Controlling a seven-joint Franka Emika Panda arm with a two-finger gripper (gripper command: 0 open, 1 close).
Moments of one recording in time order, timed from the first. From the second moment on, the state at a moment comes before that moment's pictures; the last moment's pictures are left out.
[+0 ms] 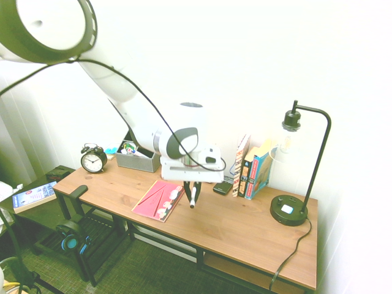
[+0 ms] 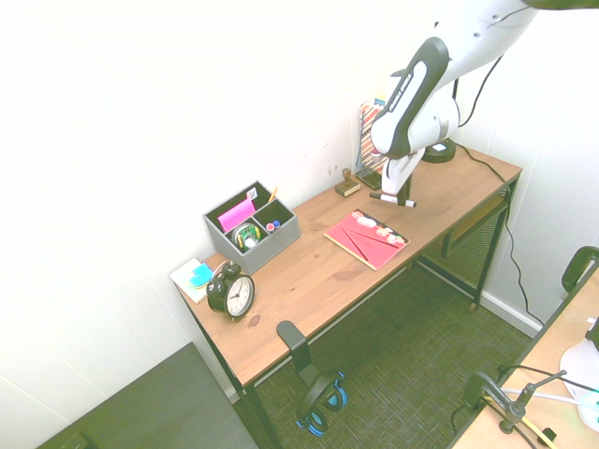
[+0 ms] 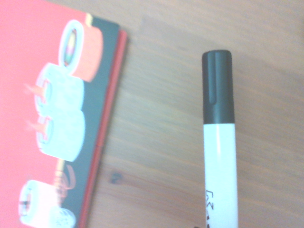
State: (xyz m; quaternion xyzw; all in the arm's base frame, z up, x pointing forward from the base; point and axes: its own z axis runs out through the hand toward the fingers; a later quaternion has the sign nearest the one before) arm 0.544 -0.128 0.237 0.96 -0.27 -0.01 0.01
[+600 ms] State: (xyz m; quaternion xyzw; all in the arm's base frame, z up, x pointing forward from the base) arm 0.598 0.034 0.377 0.88 -0.44 -0.20 -0.04
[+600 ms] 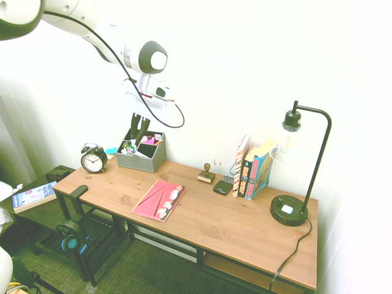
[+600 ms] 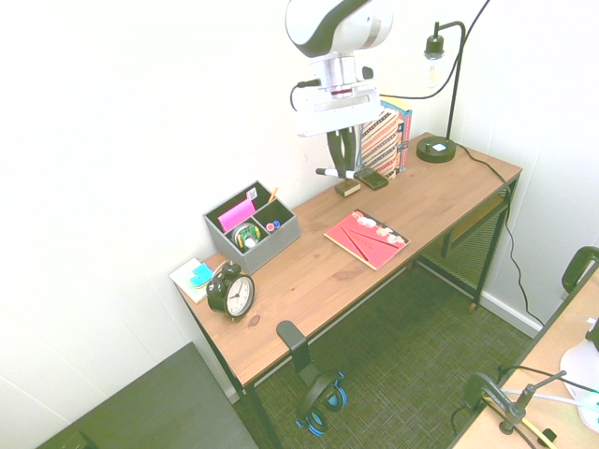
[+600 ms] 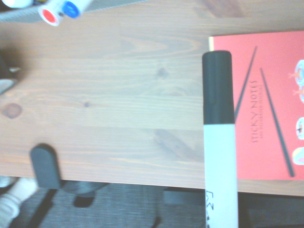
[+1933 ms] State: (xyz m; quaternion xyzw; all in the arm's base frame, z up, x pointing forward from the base) arm 0.694 0.047 0.225 0.67 -0.62 -0.38 -0.14
